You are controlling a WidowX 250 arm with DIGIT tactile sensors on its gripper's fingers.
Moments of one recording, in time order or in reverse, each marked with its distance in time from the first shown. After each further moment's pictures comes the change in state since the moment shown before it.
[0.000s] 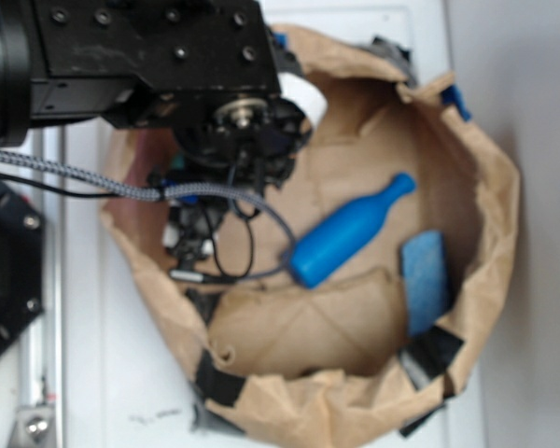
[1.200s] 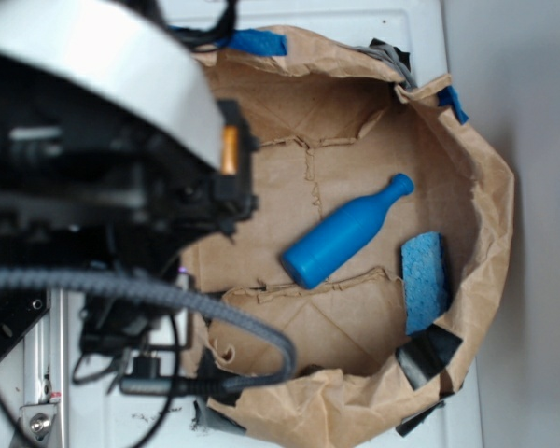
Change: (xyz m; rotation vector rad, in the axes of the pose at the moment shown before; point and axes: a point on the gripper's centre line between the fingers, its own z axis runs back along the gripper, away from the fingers) arm -0.005 -0.047 0.143 0.033 -0.302 0.048
